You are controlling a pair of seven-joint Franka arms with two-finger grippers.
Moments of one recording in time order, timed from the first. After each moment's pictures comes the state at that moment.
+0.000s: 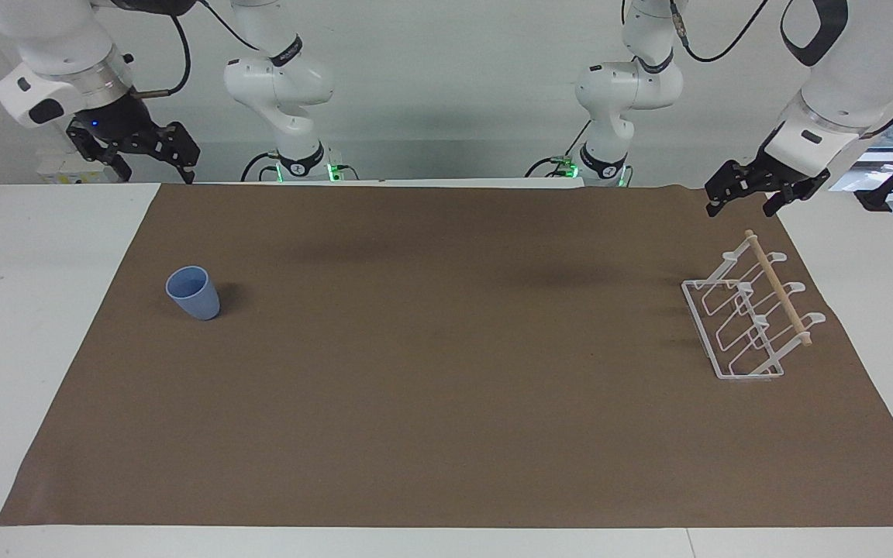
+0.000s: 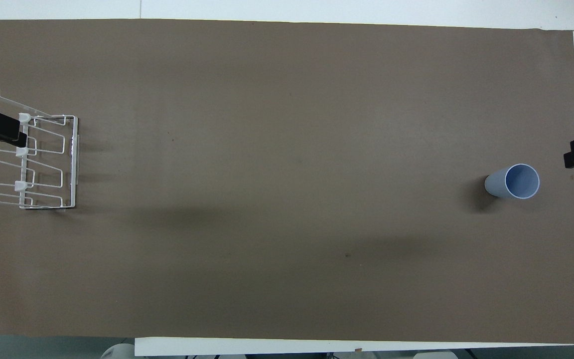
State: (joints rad) left arm -0.14 0.00 0.04 -1.54 -0.01 1.46 -0.01; right arm -0.02 -0.05 -0.06 -1.53 -0.05 1.37 -0.04
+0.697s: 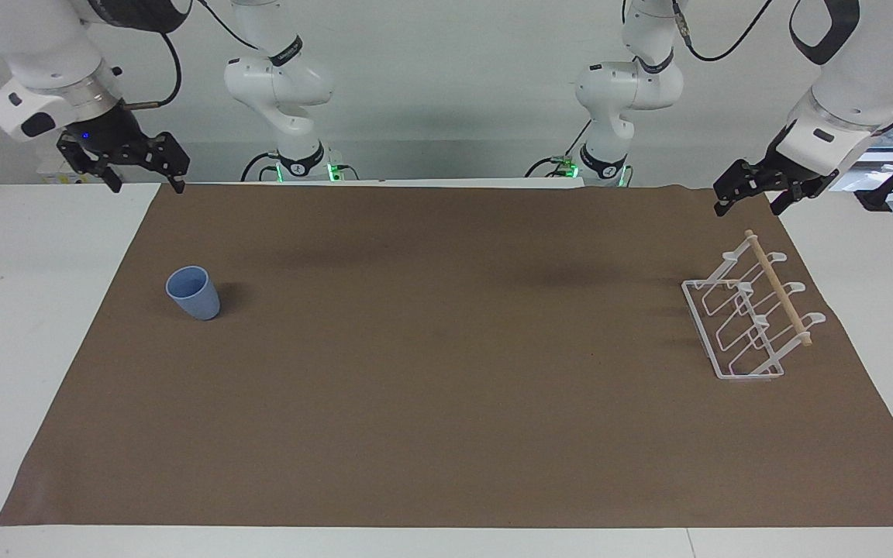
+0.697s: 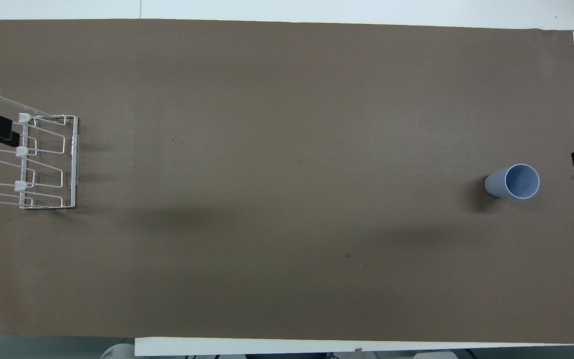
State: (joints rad) left arm -0.11 0.00 0.03 -1.54 -0.01 1.46 -0.01; right arm -0.12 -0.07 -0.07 -1.70 -0.04 1.59 -0.27
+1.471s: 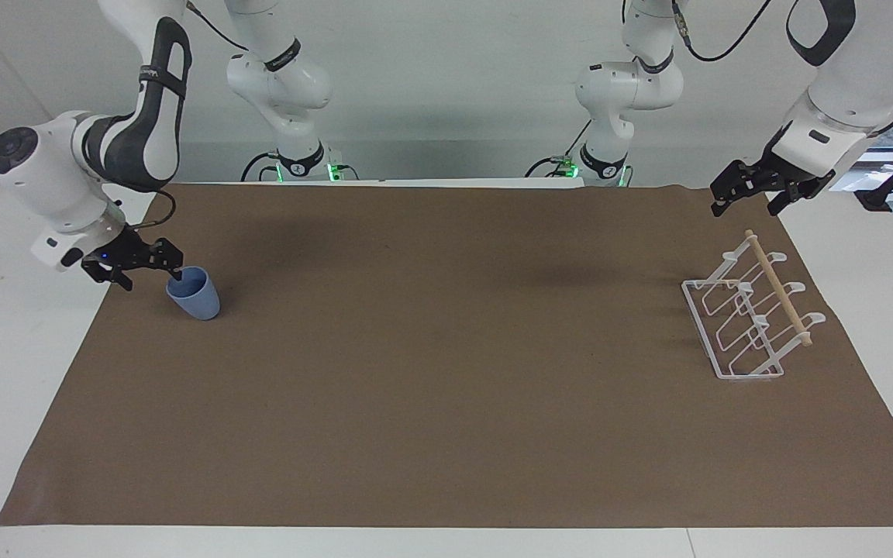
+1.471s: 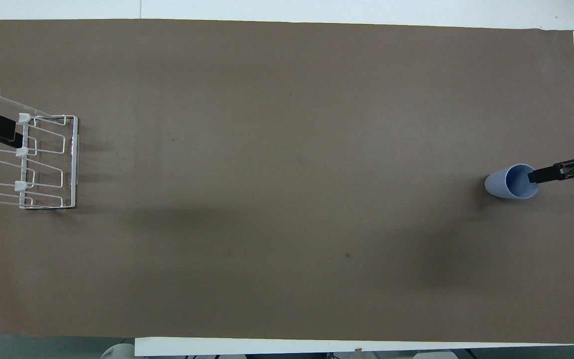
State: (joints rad) left arm -0.11 0.00 0.02 -1.55 -0.01 1.46 -0.01; right arm -0.27 0.08 -0.08 -2.09 0.03 2.08 -0.56
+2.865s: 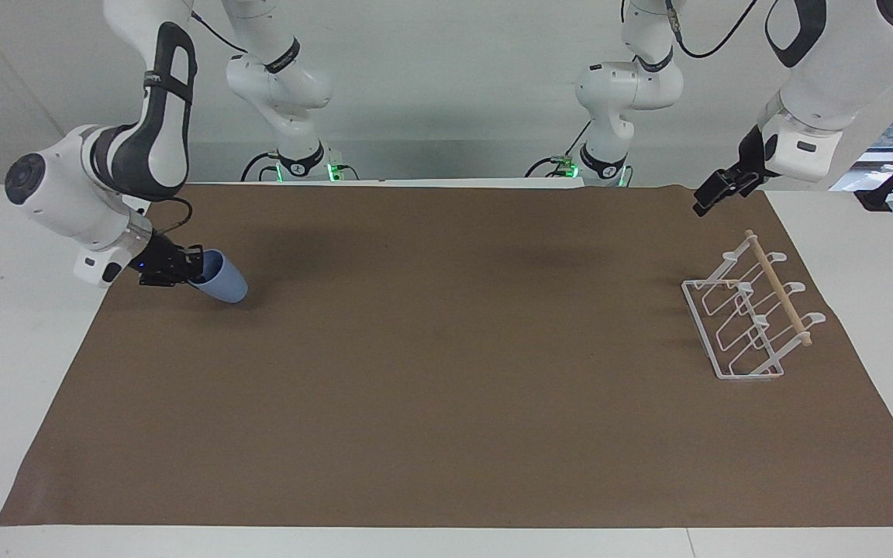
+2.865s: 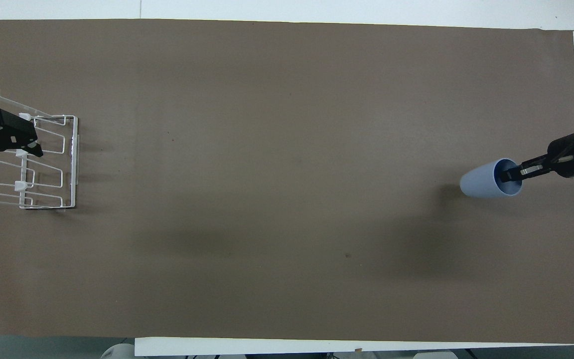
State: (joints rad) left arm -0.11 -0.04 -0.02 -1.62 -0.11 1.41 -0.60; right arm -0.24 0.10 -0.02 -1.96 0.42 1.76 -0.69
